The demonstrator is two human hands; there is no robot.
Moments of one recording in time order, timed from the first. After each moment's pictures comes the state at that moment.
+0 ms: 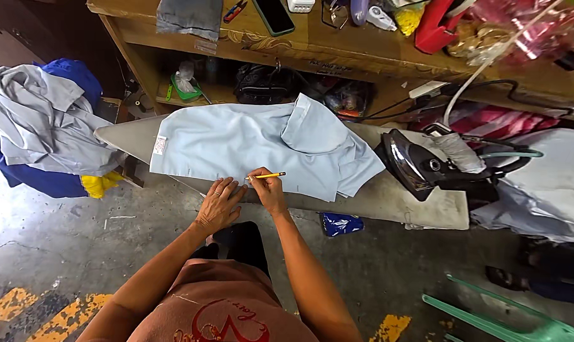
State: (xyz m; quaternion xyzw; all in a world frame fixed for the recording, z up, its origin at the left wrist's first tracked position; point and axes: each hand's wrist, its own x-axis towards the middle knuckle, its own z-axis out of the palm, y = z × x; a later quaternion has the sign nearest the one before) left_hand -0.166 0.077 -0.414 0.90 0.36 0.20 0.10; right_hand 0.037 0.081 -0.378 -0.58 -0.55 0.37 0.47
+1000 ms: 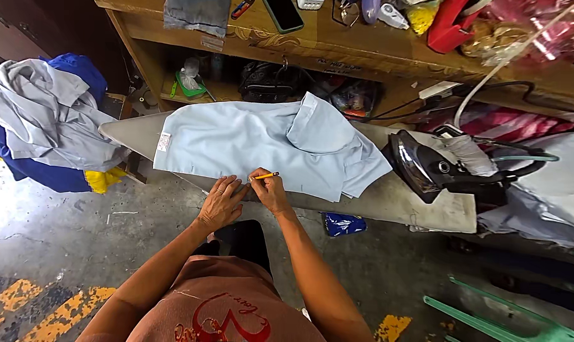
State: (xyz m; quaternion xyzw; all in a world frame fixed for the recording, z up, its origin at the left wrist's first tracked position) left_hand -0.165 0.076 -0.412 0.90 0.36 0.21 0.11; right_hand 0.038 0.083 -0.372 -0.61 -0.63 0.32 0.36
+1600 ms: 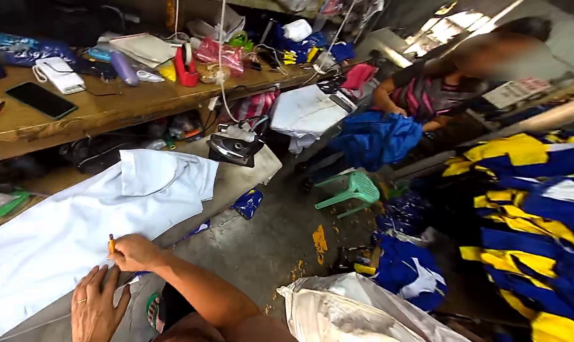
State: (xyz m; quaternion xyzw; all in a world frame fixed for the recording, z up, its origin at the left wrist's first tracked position) left_hand -0.168 0.076 -0.410 0.91 0.32 0.25 0.09; right_hand 0.028 0.087 -0.357 -0.61 -0.67 0.30 0.30
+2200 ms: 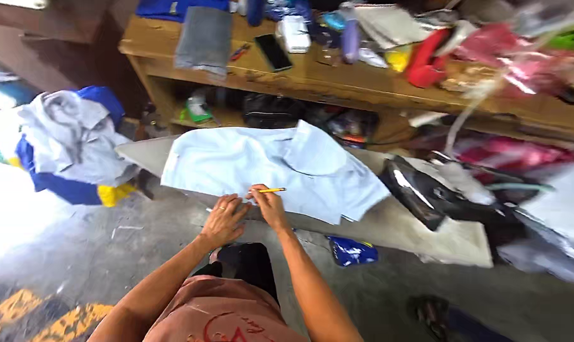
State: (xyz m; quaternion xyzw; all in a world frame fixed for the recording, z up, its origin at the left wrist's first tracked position) left_hand -0.169 0.079 -0.407 0.89 0.36 0.23 0.16; right_hand 0.037 0.093 -0.381 -0.59 -0.58 0.39 0.40
